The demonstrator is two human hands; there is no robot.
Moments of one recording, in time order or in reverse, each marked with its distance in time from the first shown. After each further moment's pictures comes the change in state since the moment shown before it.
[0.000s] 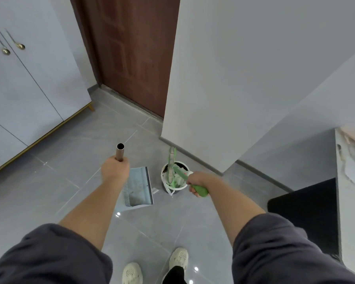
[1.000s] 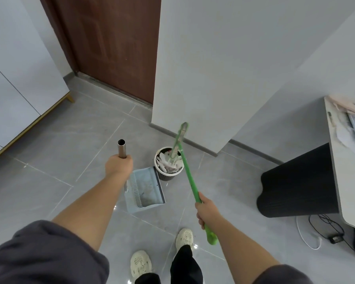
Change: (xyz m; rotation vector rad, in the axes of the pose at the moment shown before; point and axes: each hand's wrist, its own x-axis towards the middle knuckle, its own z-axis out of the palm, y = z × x) left_hand 0.015 -0.041 0.016 -0.050 -0.211 -0.077; right_hand 0.025 0.126 0.117 0.230 0.282 -0.045
